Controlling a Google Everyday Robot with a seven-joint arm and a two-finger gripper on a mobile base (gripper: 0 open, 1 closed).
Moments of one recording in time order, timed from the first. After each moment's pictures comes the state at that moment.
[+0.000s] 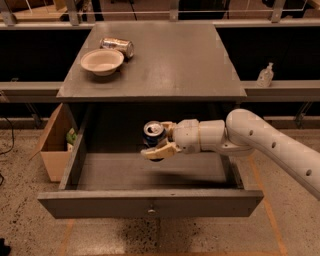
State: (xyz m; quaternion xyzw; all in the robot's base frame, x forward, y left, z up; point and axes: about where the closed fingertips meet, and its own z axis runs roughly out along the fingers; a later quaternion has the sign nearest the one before) arm 0.556 0.024 0.757 -0.54 0.57 0.38 0.49
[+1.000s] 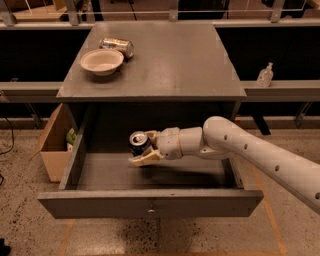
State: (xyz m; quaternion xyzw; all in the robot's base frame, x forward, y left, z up) arm 0.573 0.069 0.698 -0.56 0.57 0.38 0.47
